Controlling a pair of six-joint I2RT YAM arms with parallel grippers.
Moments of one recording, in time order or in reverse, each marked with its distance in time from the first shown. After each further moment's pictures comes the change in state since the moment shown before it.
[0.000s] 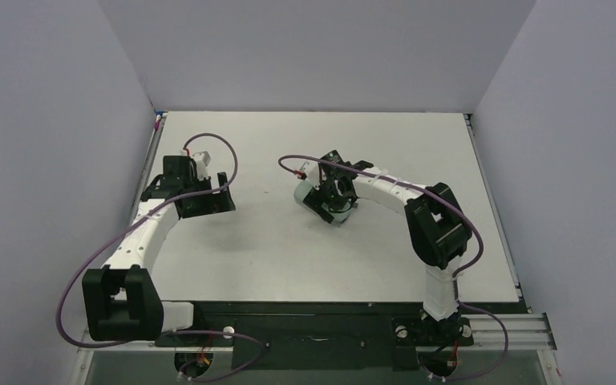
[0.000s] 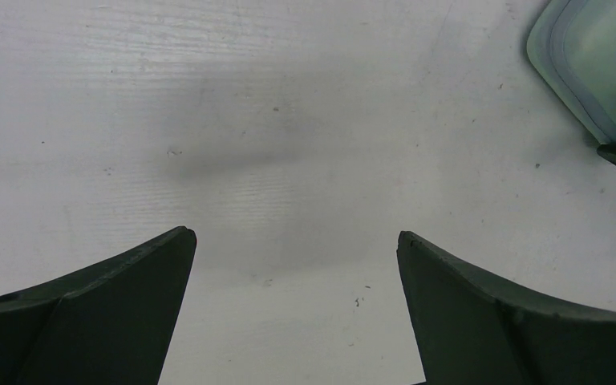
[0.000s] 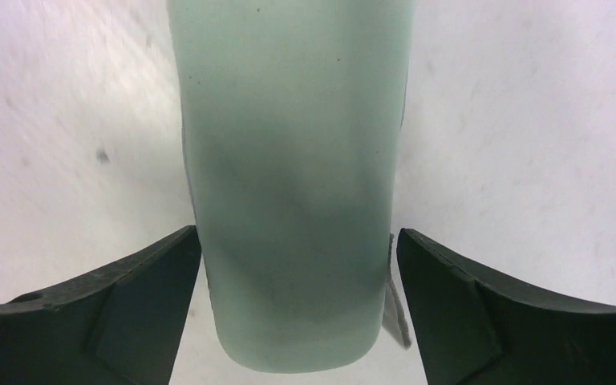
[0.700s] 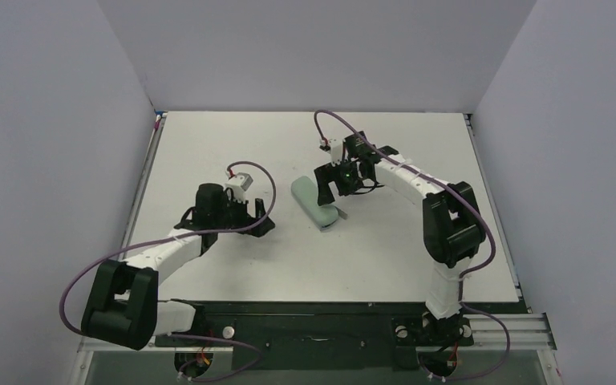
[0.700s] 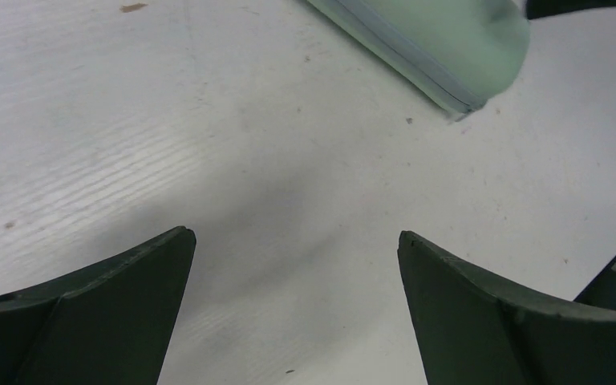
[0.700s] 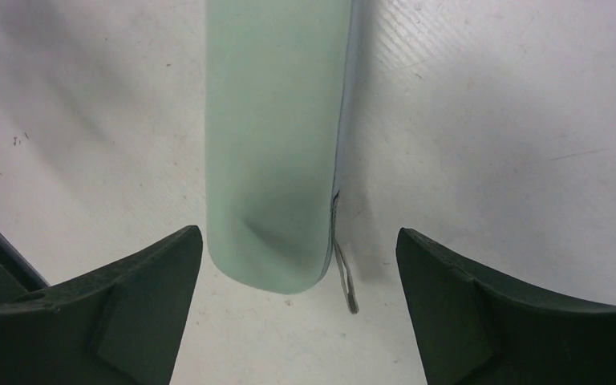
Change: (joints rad) left arm -0.229 0.042 -0.351 0.649 0.219 -0.018; right arm -0.146 -0.031 0.101 -0.003 -0.332 0.341
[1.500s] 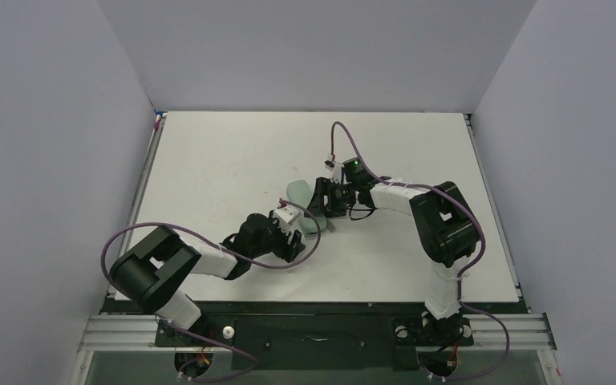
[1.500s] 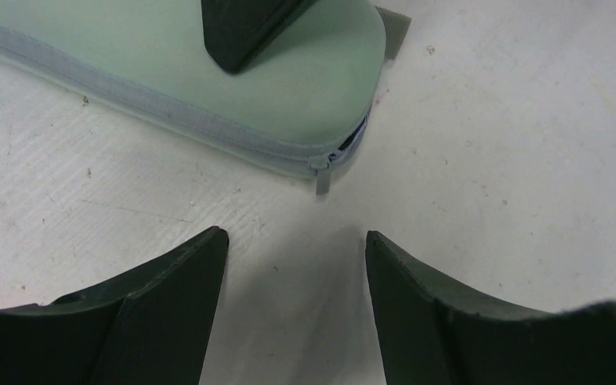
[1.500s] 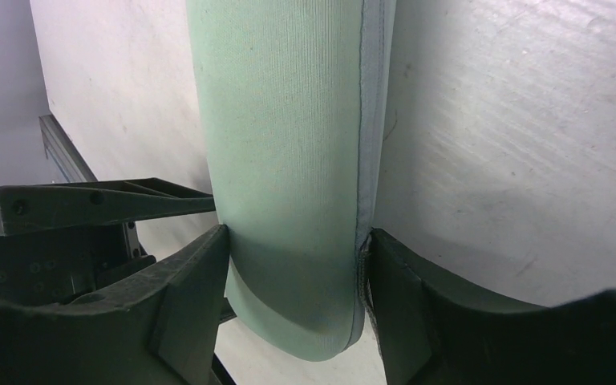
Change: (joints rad) left arm -0.467 0.222 -0.217 0.637 -0.251 0.107; right arm 0.014 0.055 -0.312 0.500 -0.220 0.552
